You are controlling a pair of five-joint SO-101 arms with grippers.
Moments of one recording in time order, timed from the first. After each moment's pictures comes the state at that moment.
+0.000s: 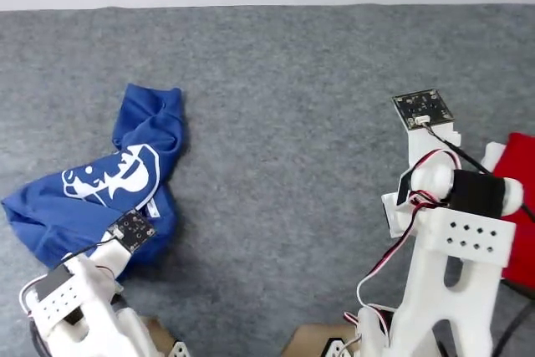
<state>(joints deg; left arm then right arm) -45.2 -49.2 82.9 60.3 -75.6 9.8 -38.1 22.0 100.5 22.8</state>
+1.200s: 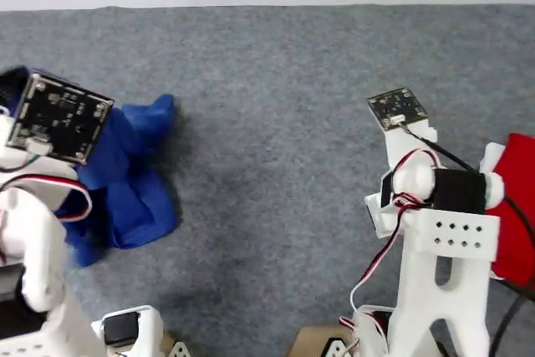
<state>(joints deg) -16.7 -49.1 1.1 72.4 -35.9 3.0 -38.1 22.0 100.5 22.8</state>
